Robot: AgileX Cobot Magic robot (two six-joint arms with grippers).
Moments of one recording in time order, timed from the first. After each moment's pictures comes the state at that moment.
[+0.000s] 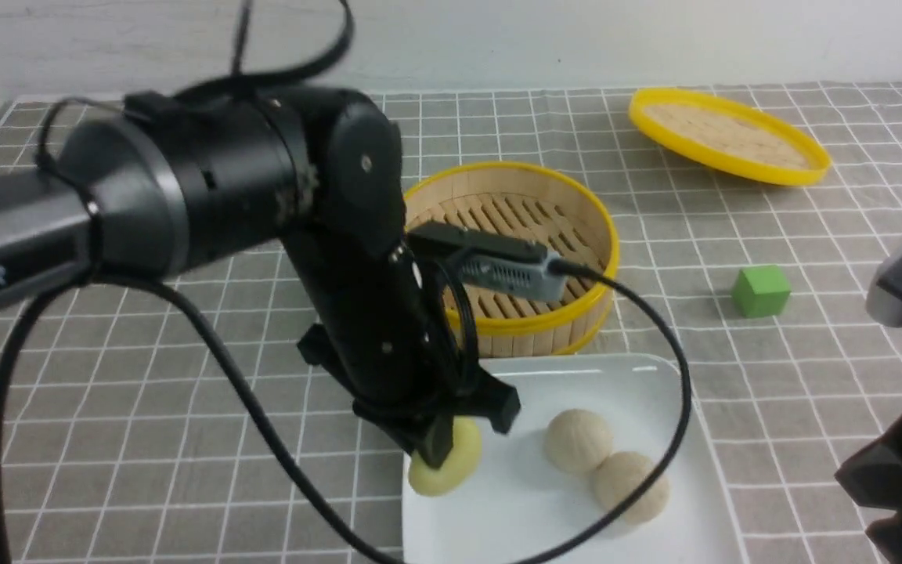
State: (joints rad) right arm 0.54 1.03 -0.85 0.10 1.01 -0.11; left arm -0.68 1.73 -1.29 -0.19 1.04 -0.02
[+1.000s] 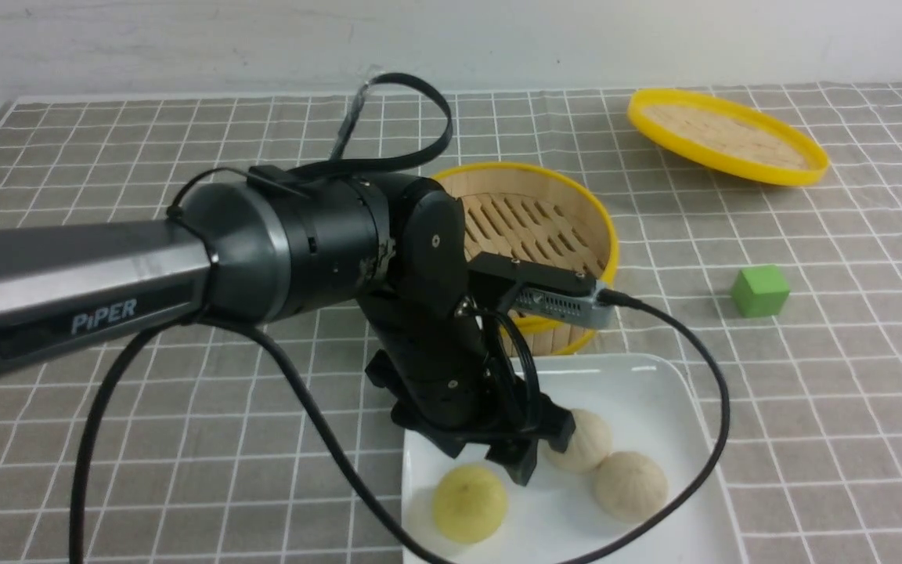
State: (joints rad) right arm 0.54 0.22 -0.56 0.05 0.75 0.04; left arm -0.72 1.82 -1.28 -0.24 0.84 -0.02
